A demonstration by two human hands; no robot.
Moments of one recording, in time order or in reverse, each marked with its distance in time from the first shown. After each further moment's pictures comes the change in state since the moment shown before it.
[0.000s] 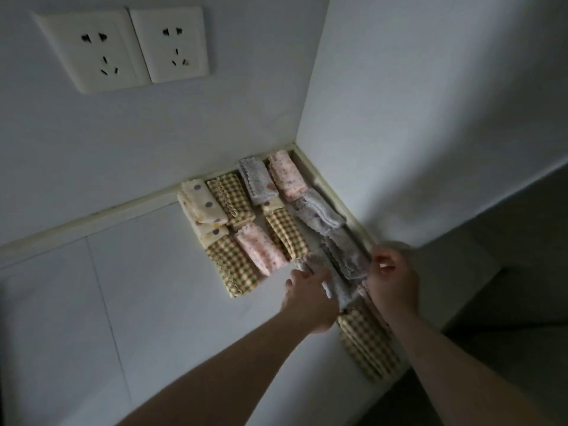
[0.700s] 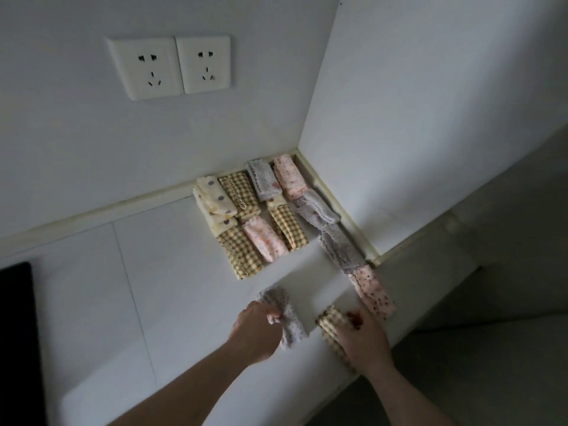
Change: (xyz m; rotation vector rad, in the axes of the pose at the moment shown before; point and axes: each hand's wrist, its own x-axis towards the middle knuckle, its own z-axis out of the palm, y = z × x) left_hand -0.087 -0.092 -0.001 -0.023 0.027 -0.093; right_hand -0.122 0.025 -0.022 -0.190 -0.413 0.253
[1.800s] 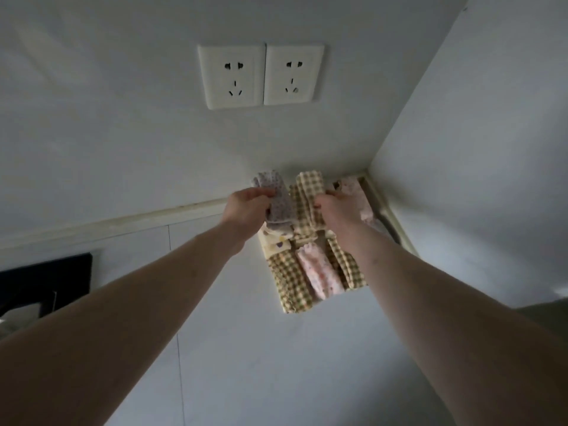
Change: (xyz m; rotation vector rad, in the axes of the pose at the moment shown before) left_hand 0.101 0.008 -0.222 -0.845 0.543 0.000; right_hand 0.112 -0.312 0.048 0.384 -0.198 -0.337
